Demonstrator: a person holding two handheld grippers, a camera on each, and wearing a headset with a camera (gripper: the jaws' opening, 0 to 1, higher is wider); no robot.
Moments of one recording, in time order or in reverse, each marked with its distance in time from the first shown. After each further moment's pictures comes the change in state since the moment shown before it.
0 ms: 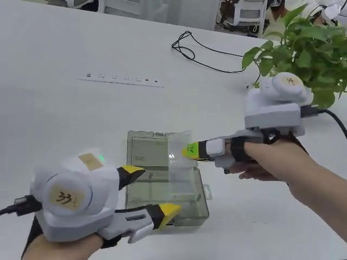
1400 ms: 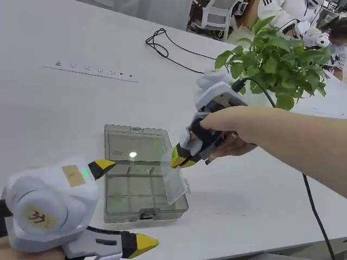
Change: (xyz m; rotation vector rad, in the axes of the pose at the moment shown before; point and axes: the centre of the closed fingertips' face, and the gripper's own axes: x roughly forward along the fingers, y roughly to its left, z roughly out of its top) left arm -0.004 -0.004 -0.024 0.141 0.006 -0.114; right arm 0.024 -0.062 -0.033 0.272 0.429 -0.378
